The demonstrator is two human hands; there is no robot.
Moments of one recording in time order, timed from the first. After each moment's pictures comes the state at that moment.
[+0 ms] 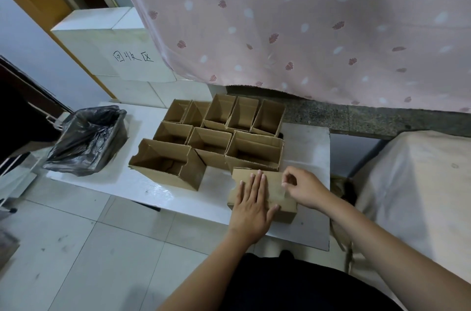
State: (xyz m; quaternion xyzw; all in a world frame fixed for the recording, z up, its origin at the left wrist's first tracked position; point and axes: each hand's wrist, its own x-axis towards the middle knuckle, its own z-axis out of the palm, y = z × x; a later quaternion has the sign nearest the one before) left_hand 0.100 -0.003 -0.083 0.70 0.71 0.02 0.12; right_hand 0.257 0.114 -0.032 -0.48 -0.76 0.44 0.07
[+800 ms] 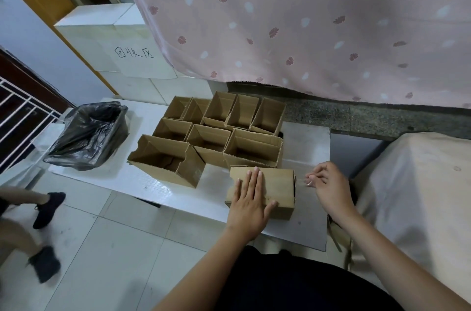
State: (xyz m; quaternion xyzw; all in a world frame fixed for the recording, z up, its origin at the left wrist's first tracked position) left_hand 0.106 0.002 -0.085 0.67 0.73 0.02 0.13; right_hand 0.306 0.114 -0.052 -0.57 -0.59 0.48 0.32
